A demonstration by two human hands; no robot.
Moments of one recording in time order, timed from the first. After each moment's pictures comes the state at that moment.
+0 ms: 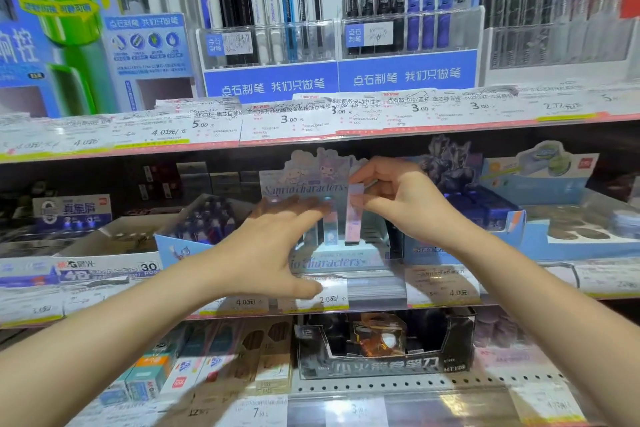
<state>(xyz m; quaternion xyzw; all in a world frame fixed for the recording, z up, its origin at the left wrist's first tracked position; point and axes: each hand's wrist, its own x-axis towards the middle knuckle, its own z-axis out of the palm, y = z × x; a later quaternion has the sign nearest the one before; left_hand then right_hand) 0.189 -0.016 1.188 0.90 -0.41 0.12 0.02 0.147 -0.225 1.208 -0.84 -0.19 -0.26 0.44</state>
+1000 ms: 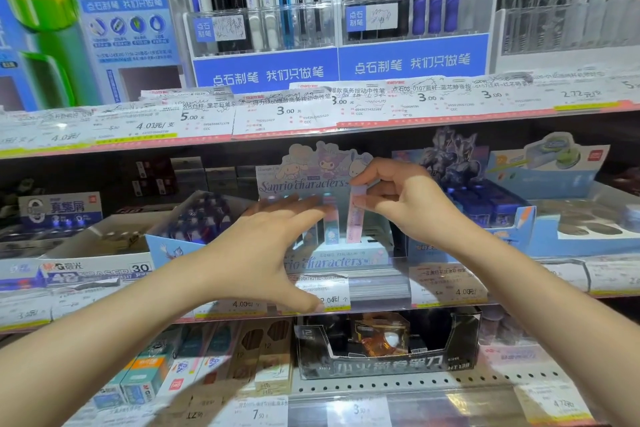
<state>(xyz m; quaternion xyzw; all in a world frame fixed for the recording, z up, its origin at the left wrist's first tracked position) 0.180 -0.017 1.195 0.89 -0.43 0.13 0.00 0.157 -0.230 1.197 -0.84 -0.18 -0.26 0.43</state>
